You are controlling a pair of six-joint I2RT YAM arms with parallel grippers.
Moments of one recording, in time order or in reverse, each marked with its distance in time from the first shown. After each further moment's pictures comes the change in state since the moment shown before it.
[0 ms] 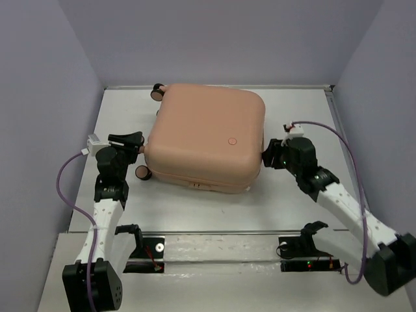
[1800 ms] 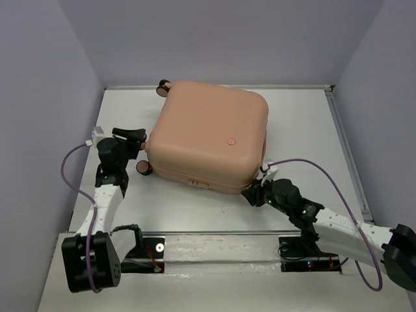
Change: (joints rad) left arm 0.027 0.216 0.082 0.030 0.087 0.052; right arm 0.419 -0.280 -0.522 0.419 0.031 0.074
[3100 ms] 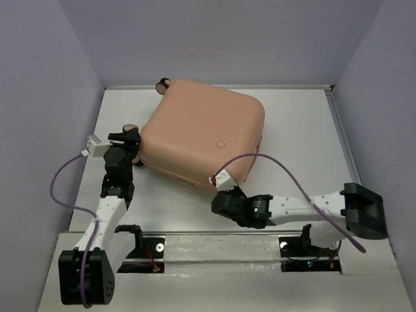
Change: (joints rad) left arm -0.096 -0.093 -0.106 0.148 -0.297 0.023; right arm 0.491 0.467 0.473 -0.443 0.652 -0.012
